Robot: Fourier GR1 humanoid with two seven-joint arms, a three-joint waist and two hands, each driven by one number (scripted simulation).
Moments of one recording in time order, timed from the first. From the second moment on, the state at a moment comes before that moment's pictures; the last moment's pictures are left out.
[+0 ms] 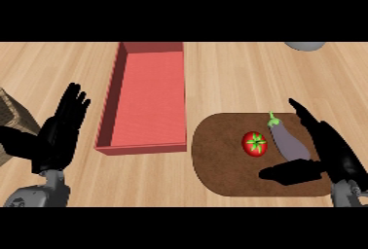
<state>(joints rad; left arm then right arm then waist) -0.10 0.18 0.00 -1.65 0.18 0.17 0.19 -0.12 -0.33 0.17 -1.93 0.29 0.10 0.92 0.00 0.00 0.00</state>
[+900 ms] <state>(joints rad) -0.10 0.15 0.06 -1.65 0.15 0.11 0.20 -0.13 -0.20 0.14 -1.79 0.45 0.16 0.83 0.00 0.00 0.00</state>
